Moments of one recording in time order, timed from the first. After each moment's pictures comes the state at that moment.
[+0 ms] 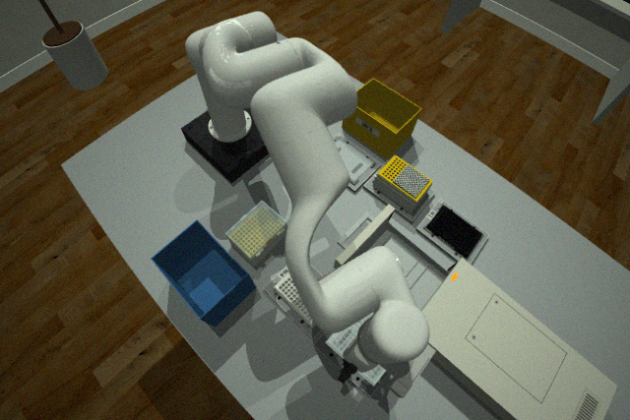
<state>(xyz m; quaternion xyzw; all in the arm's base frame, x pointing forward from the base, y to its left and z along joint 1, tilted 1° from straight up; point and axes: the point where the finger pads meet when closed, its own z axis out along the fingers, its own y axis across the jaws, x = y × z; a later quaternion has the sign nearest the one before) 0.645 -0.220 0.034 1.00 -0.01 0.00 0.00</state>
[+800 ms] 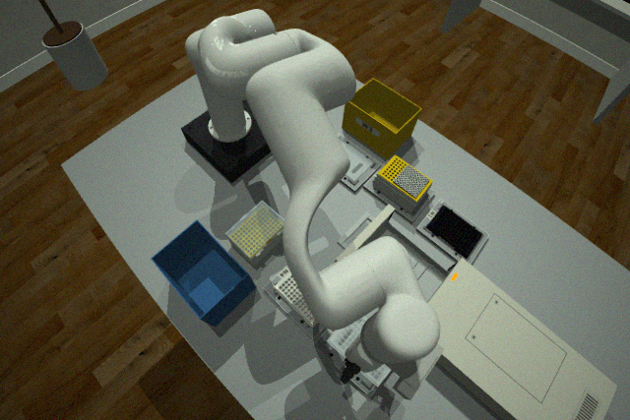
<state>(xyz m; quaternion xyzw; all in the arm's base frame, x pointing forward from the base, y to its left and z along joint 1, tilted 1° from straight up) 0.645 -0.221 0.071 1.00 -0.01 0.00 0.00</state>
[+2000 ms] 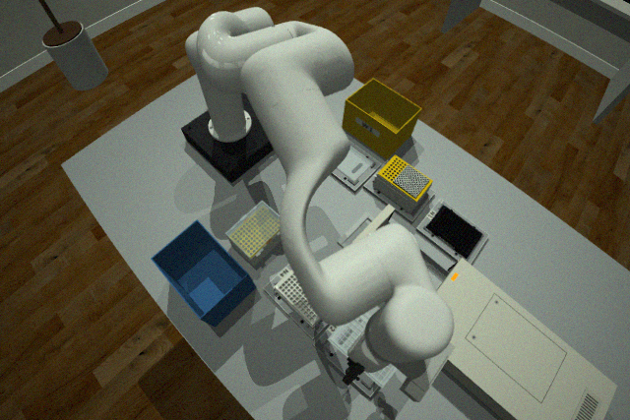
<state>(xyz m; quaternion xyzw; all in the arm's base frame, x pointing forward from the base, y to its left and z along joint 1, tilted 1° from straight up) 0.644 -0.222 0.112 1.00 -0.01 0.00 0.00</state>
